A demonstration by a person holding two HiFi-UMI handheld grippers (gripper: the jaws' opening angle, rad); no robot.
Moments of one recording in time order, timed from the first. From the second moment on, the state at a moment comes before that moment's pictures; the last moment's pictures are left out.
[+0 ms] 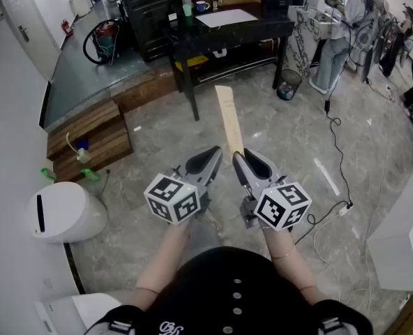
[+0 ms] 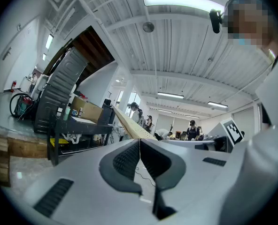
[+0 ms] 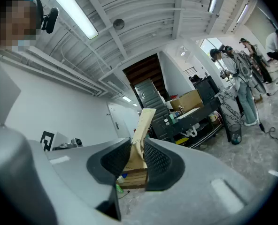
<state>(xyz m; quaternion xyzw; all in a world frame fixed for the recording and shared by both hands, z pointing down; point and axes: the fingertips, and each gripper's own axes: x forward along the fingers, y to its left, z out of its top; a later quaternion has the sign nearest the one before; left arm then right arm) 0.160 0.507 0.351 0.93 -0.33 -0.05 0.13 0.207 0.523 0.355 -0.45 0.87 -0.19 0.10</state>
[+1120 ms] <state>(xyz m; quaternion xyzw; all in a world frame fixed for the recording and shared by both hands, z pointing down) 0.157 0.498 0.362 0.93 -0.33 -0.04 0.15 0.201 0.517 0.358 -0.41 0.88 -0.21 0.11</state>
